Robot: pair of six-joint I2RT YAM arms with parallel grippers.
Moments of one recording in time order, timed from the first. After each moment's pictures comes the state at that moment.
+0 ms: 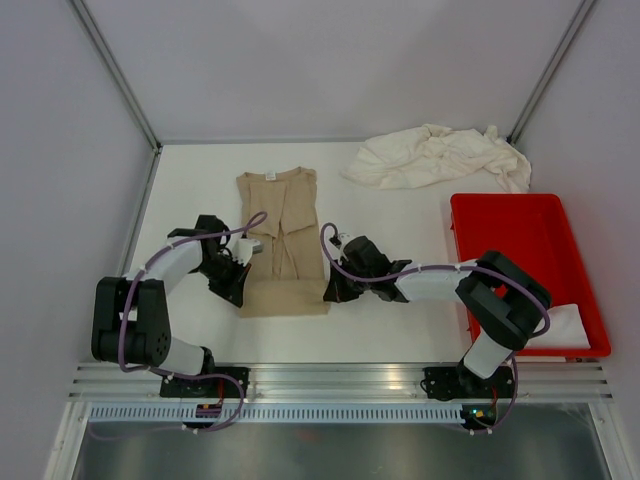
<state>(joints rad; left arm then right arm) -0.08 1.45 0.81 -0.88 0.40 0.50 0.83 1.67 0.75 0.14 -0.26 0.58</state>
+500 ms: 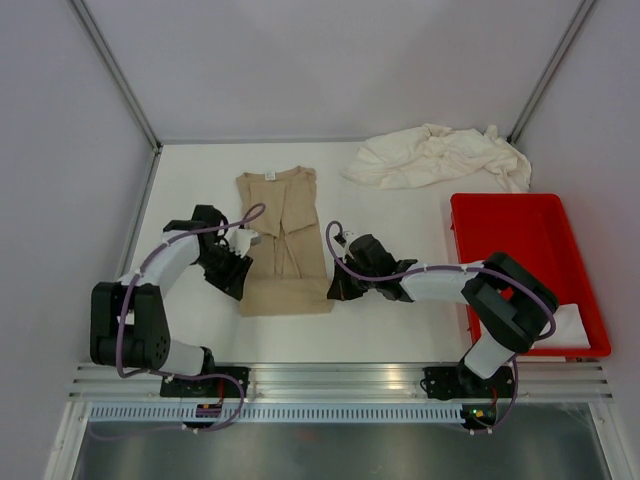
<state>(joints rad) -0.08 1.45 0.87 -0.92 0.34 0.52 0.79 1.64 0.72 0.15 -0.27 0.57</state>
